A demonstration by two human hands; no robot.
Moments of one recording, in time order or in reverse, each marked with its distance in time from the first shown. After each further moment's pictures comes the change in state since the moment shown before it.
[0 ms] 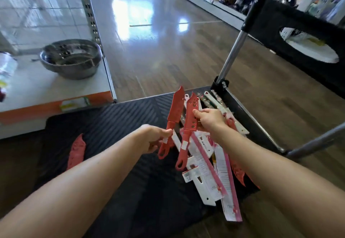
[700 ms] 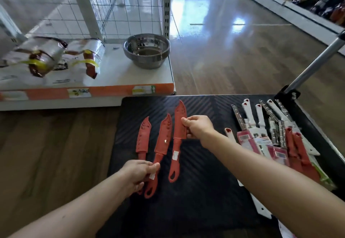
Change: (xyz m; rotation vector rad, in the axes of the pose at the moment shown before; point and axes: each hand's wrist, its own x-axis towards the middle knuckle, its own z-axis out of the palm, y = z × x) left_hand -0.092 -0.149 -0.100 -0.324 0.298 -0.148; right_hand -0.062 -0.010 0.166 -0.148 -0.397 -0.045
